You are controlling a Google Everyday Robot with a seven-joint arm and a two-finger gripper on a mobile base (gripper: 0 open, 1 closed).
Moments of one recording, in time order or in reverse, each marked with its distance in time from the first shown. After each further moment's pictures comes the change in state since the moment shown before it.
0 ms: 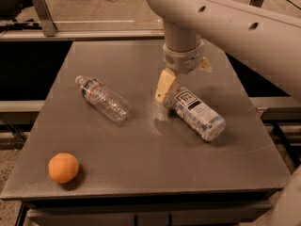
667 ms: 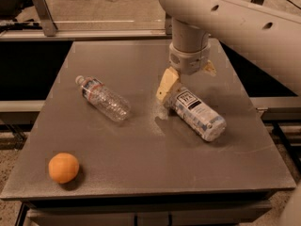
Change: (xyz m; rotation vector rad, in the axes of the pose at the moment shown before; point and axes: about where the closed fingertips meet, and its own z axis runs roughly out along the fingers) arm 0.007 -0.007 0.004 -0.049 -0.031 0.105
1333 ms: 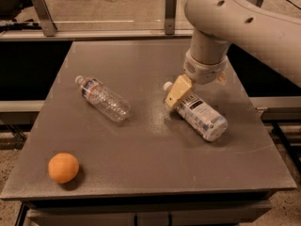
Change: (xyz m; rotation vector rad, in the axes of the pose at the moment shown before) arm 0.021 -0.009 0.013 -0.045 -0.109 0.042
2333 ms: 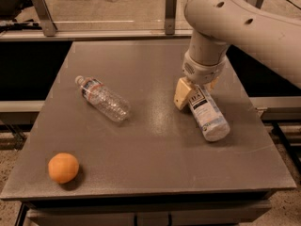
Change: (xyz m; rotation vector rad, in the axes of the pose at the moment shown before) arm 0.001 -0.002 0.002 0.001 -0.011 0.005
